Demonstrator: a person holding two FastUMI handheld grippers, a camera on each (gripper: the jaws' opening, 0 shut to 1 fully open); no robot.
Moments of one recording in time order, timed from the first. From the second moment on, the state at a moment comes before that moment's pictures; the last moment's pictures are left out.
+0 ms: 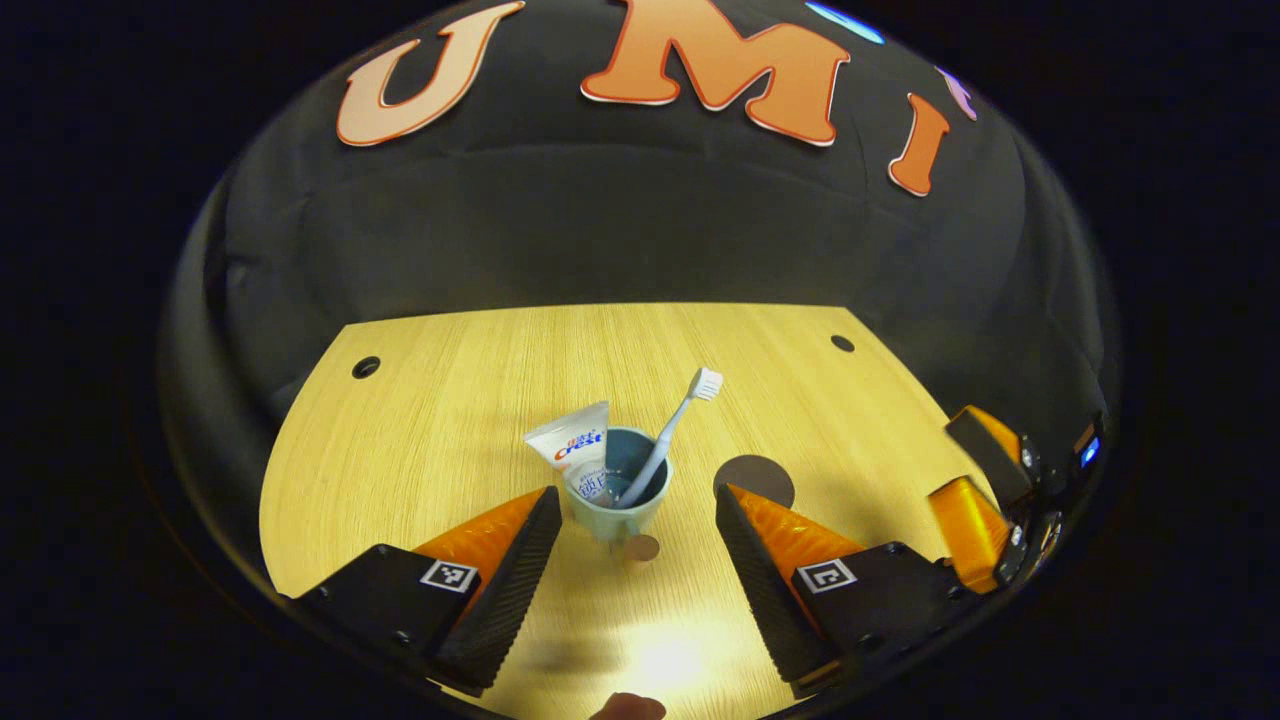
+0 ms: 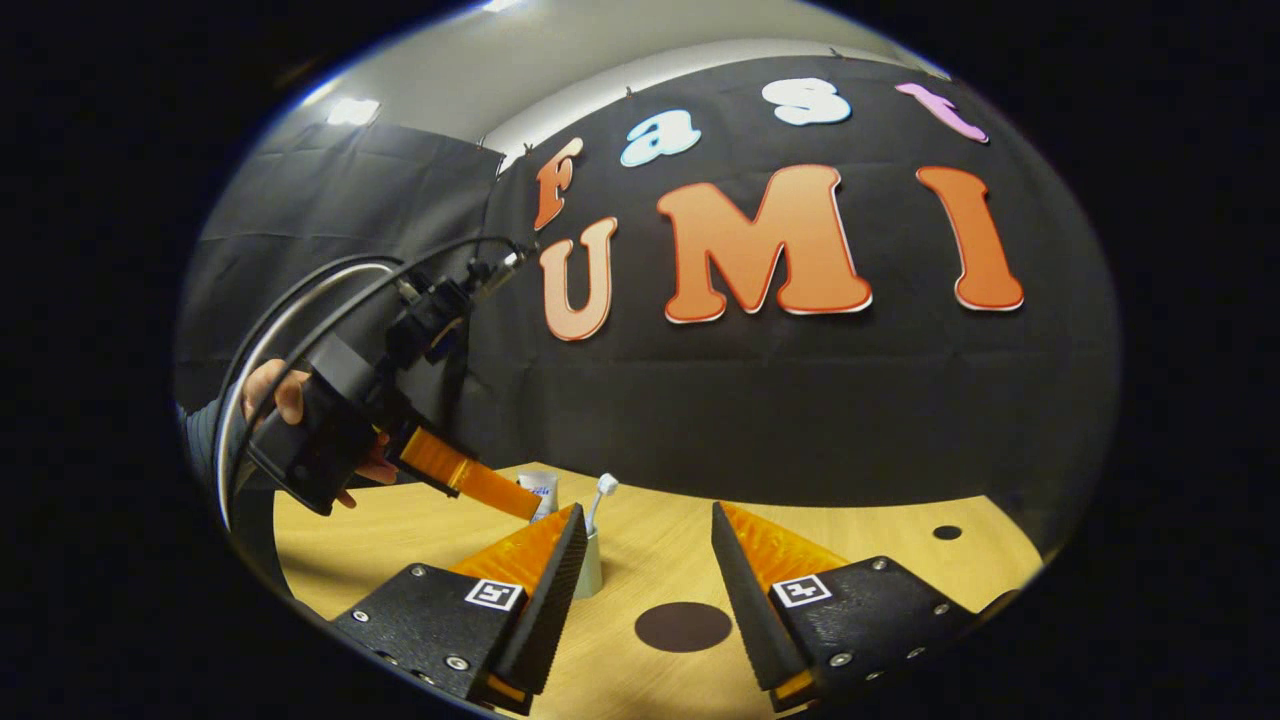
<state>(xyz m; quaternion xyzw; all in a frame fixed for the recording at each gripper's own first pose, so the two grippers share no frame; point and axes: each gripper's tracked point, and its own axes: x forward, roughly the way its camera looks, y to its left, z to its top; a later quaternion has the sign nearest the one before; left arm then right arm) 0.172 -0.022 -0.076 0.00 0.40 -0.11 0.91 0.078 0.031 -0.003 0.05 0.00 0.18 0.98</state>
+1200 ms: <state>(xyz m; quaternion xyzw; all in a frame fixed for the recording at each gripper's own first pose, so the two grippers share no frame) 0.163 -0.031 -0.145 0.01 0.63 -0.04 0.78 0.004 -0.068 0.021 0.02 -0.01 0.09 1.00</state>
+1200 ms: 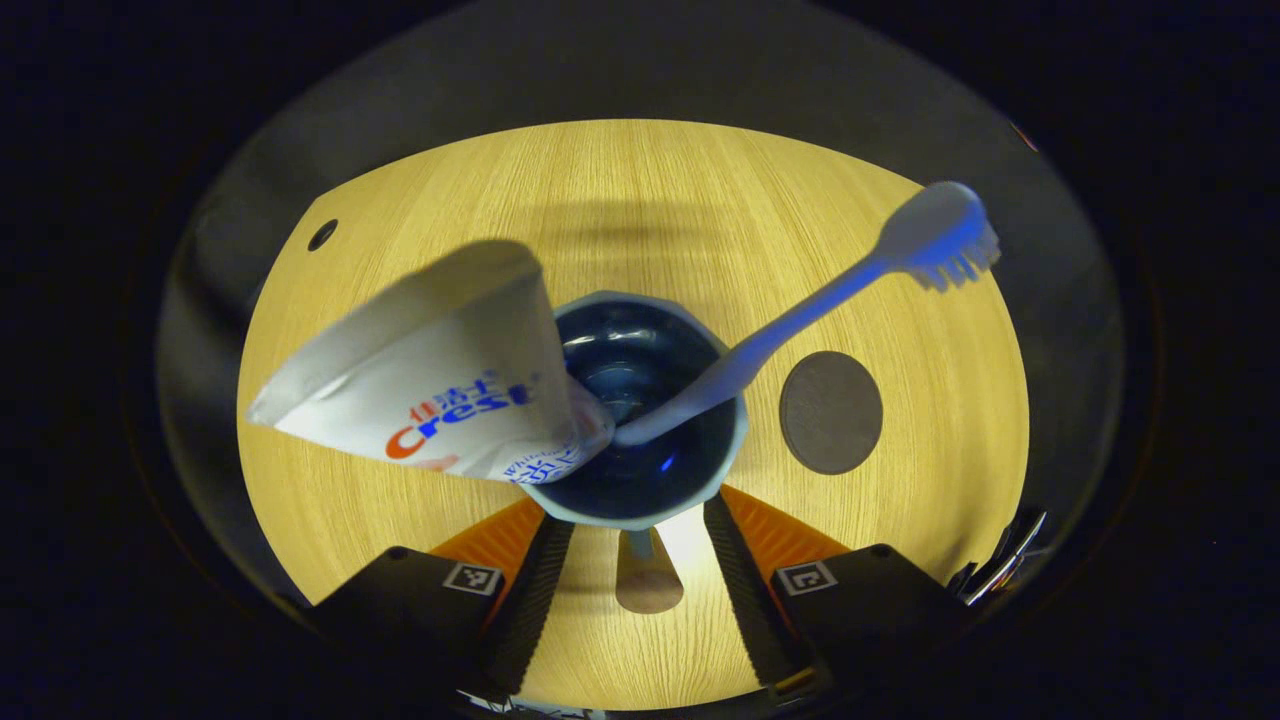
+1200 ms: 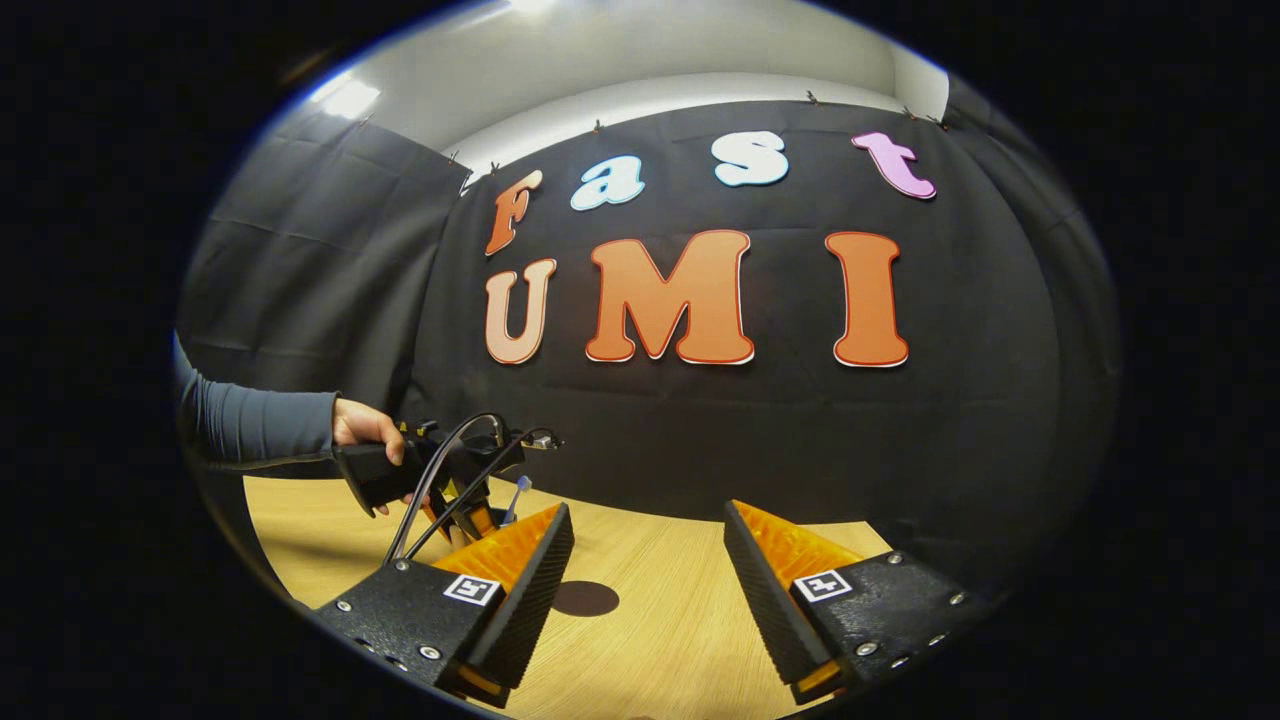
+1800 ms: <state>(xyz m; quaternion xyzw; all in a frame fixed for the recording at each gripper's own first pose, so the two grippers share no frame) 0.224 -0.062 -0.142 0.02 0.60 -0.04 0.80 0.006 -0.082 0.017 0.02 -0.01 0.06 1.00</state>
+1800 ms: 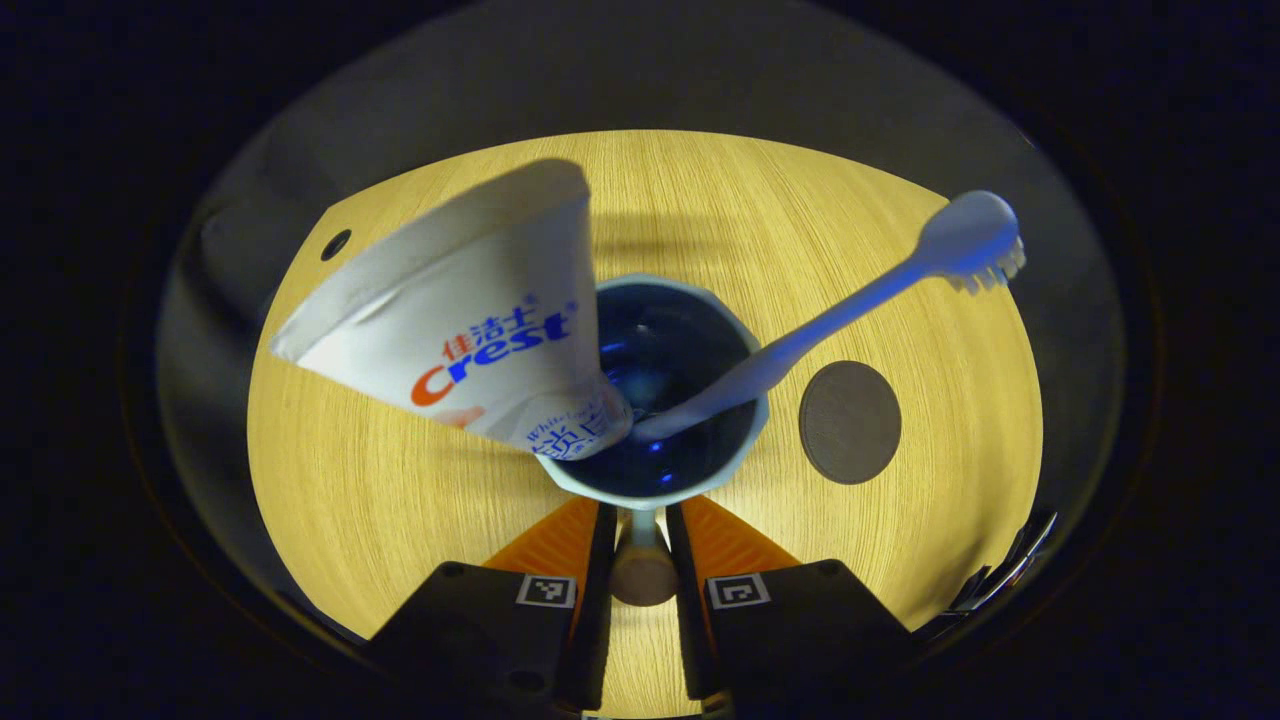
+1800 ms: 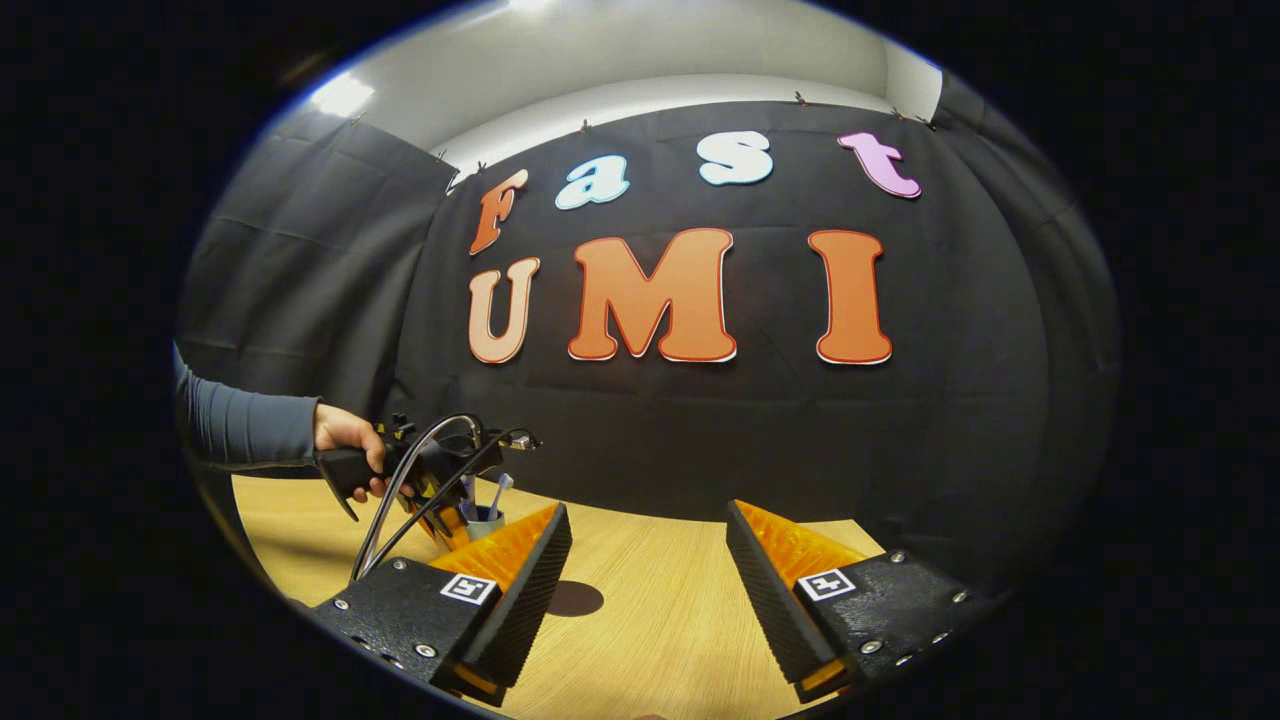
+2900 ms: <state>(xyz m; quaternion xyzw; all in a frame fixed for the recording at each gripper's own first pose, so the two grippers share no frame) 0.242 -0.138 -0.053 0.05 0.55 -0.09 0.83 -0.017 -0.110 0.025 0.03 -0.01 0.02 1.00</state>
